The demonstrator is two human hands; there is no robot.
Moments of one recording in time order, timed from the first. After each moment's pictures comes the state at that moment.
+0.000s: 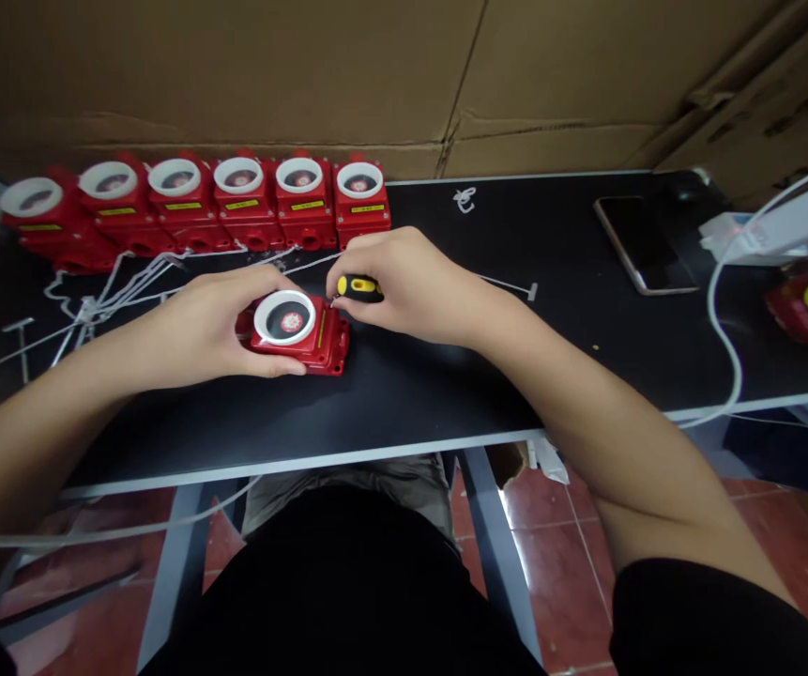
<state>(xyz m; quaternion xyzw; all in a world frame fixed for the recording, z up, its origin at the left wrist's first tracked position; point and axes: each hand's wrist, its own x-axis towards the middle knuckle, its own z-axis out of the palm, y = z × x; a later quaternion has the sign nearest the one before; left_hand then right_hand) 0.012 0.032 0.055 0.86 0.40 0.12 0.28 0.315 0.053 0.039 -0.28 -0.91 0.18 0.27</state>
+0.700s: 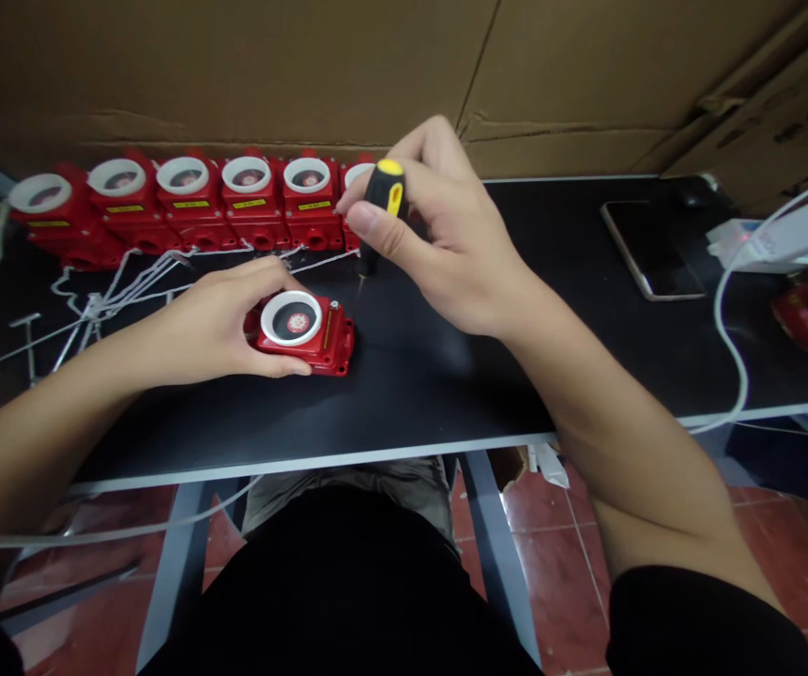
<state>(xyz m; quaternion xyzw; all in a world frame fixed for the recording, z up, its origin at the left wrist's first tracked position) 0.010 0.037 0.047 0.88 0.38 0.14 0.26 0.328 0.051 0.057 -0.32 -0.82 0.16 0.45</state>
